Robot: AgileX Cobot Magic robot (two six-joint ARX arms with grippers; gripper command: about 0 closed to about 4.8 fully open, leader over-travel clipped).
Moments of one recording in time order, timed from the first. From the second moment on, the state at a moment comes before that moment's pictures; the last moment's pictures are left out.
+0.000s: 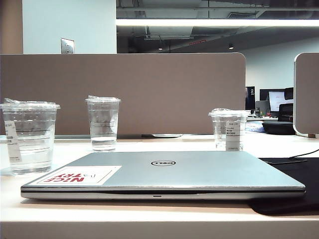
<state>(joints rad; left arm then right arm) -0.15 0.00 0.00 -0.06 0.01 -0.02 0.01 0.00 0.01 -0.04 0.02 0.00</state>
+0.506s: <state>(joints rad) -0.15 0.00 0.00 -0.06 0.01 -0.03 0.01 0.00 0.01 -0.04 0.02 0.00</state>
